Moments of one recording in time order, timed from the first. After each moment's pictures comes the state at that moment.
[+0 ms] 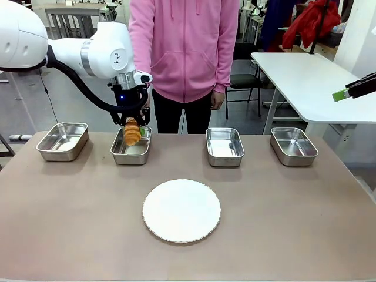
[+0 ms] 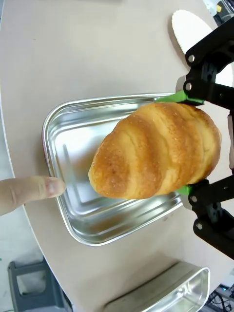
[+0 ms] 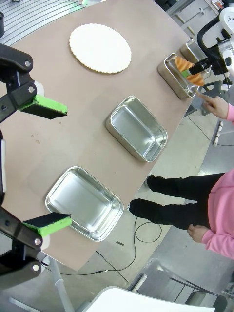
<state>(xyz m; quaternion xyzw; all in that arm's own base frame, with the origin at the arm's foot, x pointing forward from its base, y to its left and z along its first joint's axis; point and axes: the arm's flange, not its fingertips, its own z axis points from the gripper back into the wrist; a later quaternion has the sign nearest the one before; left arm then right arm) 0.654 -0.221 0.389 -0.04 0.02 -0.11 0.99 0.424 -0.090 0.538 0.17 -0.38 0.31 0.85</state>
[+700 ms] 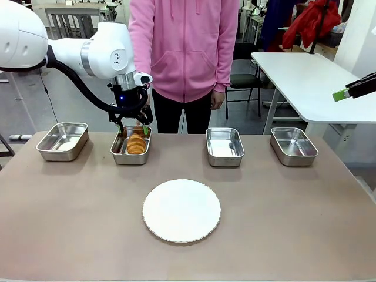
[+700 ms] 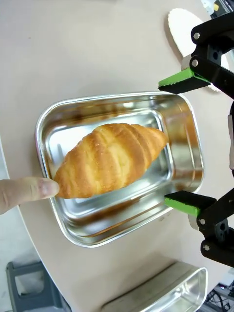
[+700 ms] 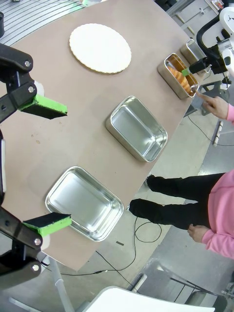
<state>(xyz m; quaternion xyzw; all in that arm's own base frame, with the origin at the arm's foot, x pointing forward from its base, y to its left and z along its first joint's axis) 0.651 -0.220 0.391 -0.04 0.02 -0.11 0.99 0.424 -0.090 0.538 0.17 -0.38 0.31 0.85</state>
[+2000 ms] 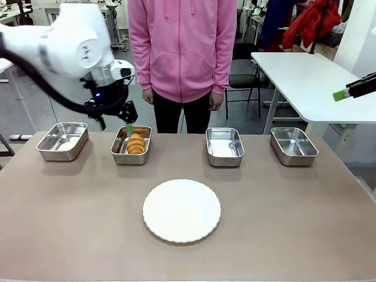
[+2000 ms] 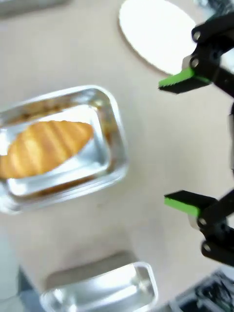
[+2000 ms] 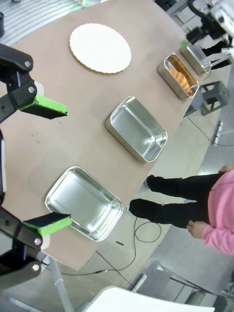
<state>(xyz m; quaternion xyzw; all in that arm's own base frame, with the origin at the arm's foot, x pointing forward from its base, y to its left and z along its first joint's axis) 0.526 -0.177 0.445 -0.03 -0.07 -0.13 0.99 0.424 -0.090 0.538 0.17 -0.38 0.31 0.85</state>
